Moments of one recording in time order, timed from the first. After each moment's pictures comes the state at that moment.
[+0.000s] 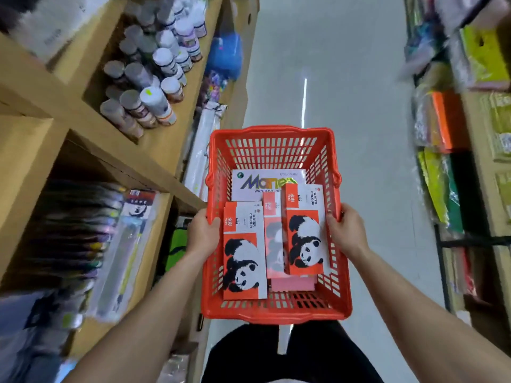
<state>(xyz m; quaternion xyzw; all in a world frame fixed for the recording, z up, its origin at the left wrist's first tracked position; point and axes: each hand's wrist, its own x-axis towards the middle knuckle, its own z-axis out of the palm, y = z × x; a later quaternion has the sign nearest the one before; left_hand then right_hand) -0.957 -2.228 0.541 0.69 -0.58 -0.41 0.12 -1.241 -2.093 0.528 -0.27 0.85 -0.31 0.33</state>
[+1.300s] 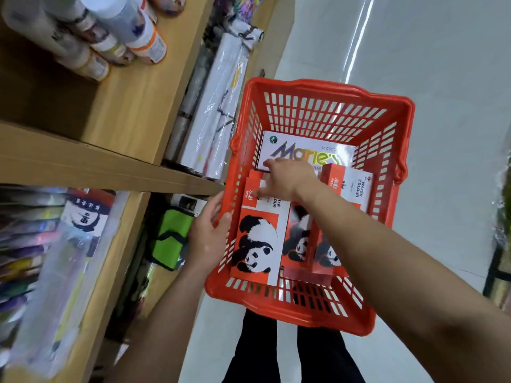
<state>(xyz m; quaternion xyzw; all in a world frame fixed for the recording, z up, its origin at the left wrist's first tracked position) -0.974 -2.302 0.398 0.69 -0.50 -0.48 0.19 -1.184 -2.385 0.362 -0.68 0.63 0.14 0.34</state>
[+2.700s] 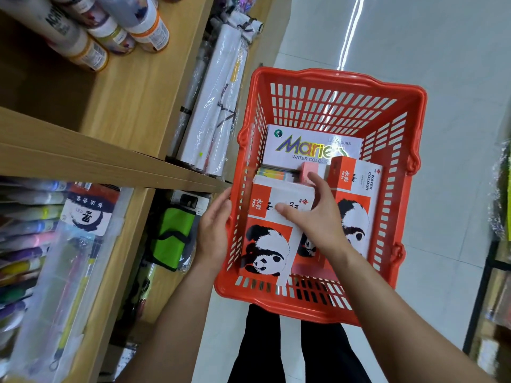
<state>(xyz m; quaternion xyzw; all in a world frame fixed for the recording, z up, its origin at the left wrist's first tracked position) -0.965 -2.299 0.377 0.65 -0.32 -0.62 0.30 -1.173 -2.263 0.377 -0.28 0.72 -0.35 0.54</state>
